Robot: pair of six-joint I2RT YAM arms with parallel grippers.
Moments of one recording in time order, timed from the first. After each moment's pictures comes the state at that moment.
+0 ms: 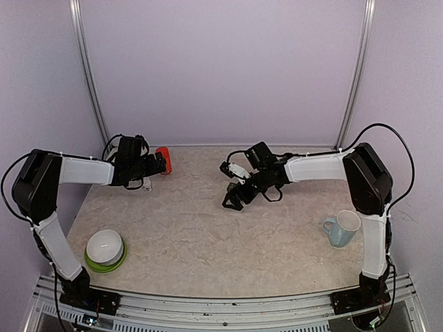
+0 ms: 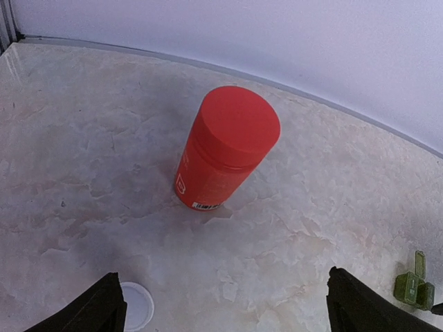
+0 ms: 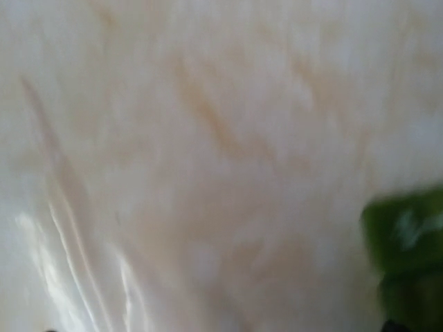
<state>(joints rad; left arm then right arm) -0.33 1.75 1.02 0.17 -0.14 -0.45 0.69 2.09 1.51 -0.27 -0.32 -0.17</state>
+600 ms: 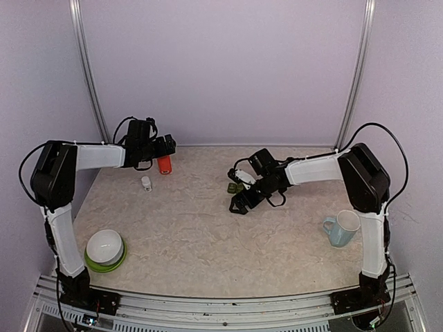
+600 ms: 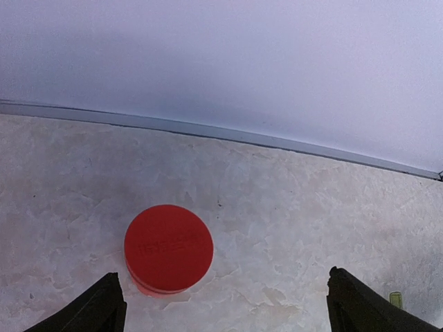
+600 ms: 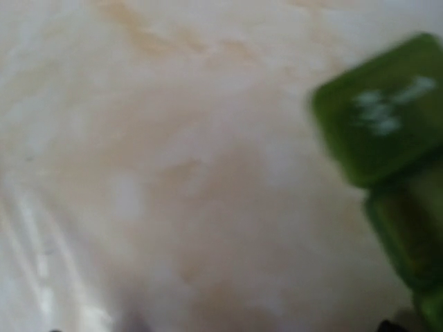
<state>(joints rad) -0.32 1.94 1.35 0.12 -0.08 -0.39 0.66 2.12 1.44 -0.29 -0.28 -0.09</state>
